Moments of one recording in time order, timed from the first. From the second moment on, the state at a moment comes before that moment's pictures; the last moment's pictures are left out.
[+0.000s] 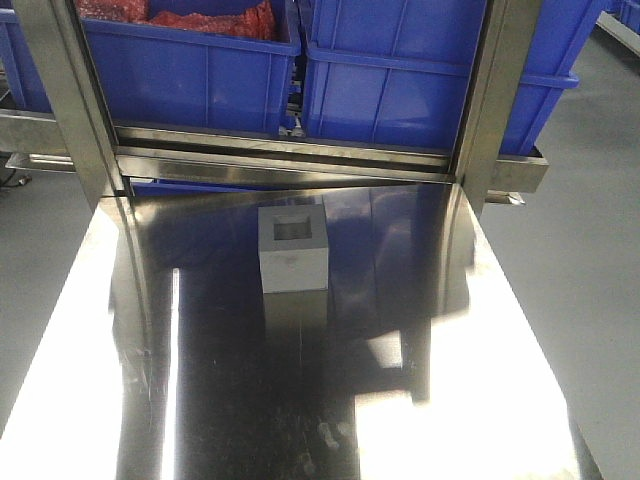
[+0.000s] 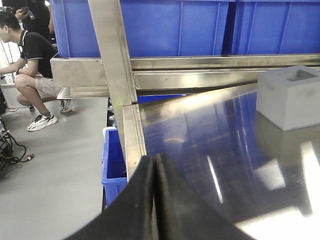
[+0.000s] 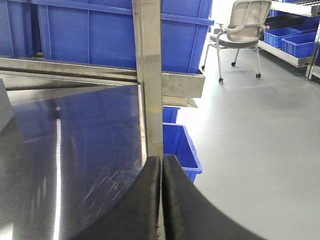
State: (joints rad) left arm -0.04 -0.01 0.03 0.08 0.18 -0.03; right arm -0.05 -0.02 0.03 0.01 0.22 0.01
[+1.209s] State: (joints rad) left arm -0.04 0.33 -0.44 0.05 0.29 -0.03; right arm -0.05 -0.02 0.03 0.01 0.22 0.01
